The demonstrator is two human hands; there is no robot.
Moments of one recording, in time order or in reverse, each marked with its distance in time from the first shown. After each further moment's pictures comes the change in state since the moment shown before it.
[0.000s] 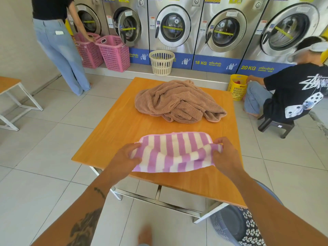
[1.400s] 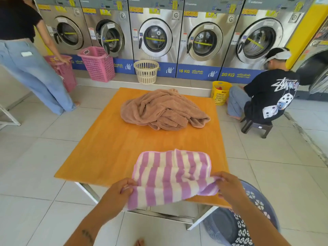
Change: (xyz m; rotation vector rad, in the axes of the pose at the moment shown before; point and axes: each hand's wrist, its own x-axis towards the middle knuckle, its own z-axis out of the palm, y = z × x) left_hand -0.042 -0.031 0.025 0.048 -0.185 -0.036; right_hand -0.047 0.064 -0.023 0.198 -0.094 0.371
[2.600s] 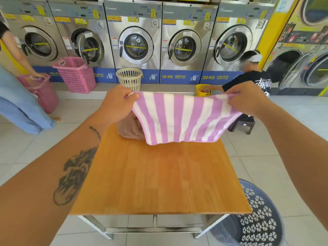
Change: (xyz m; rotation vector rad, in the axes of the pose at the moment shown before) left_hand 0.157 0.222 -0.162 0.400 0.315 0.581; right_hand 0.023 -0.270 -0.069 -0.576 0.428 -0.514
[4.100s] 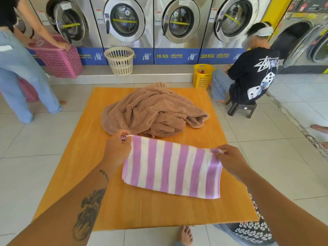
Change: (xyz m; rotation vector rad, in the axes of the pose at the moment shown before) left_hand -0.041 -0.101 0.163 -0.275 -0.075 -0.431; right_hand -0.061 0.121 0.193 0.483 -0.242 0.511
